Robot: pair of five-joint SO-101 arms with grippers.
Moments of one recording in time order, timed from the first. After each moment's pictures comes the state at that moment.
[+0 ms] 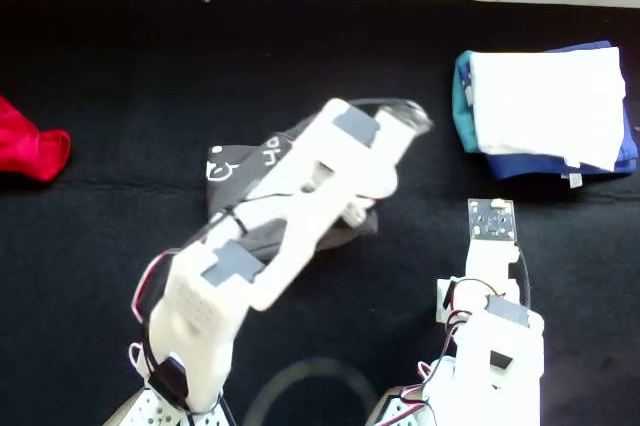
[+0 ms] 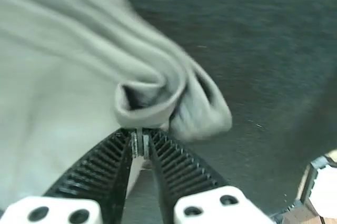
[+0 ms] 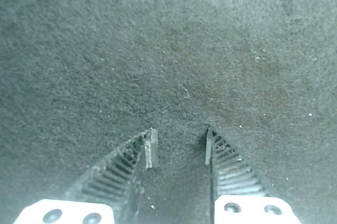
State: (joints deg) left arm 33.7 30.7 -22.7 87.2 -3.3; right arm 14.8 -48.9 85.4 40.7 18.8
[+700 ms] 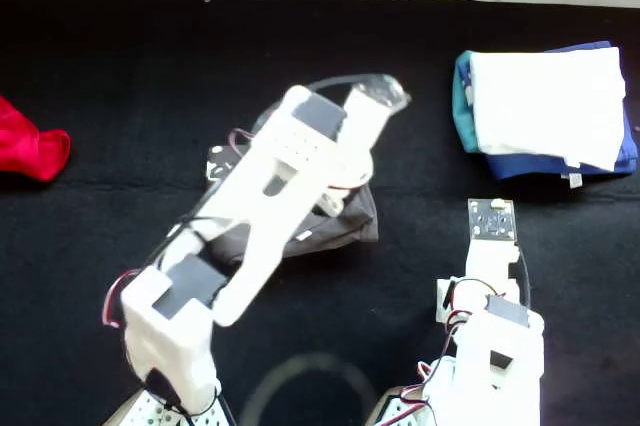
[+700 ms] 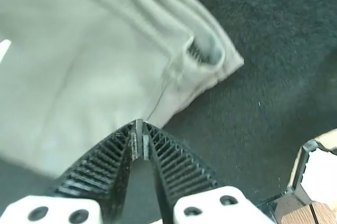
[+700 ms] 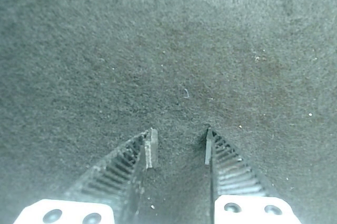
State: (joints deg) left arm 28.9 17.5 -11.5 84.9 -3.3; right arm 14.8 -48.9 85.4 40.7 18.8
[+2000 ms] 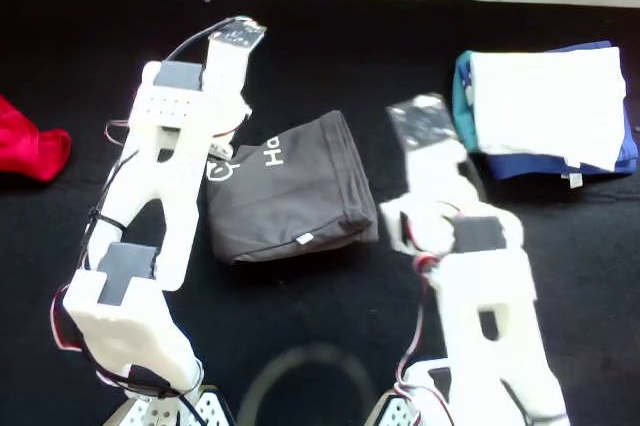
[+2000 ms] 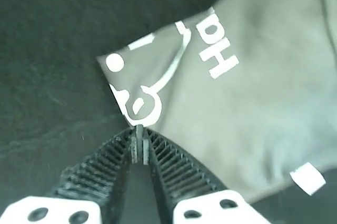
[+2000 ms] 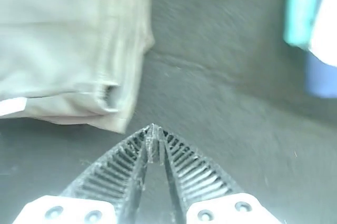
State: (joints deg) left arm 0.4 13.8 -5.7 73.5 -13.1; right arm -14.3 -39.6 43.4 62.4 14.5
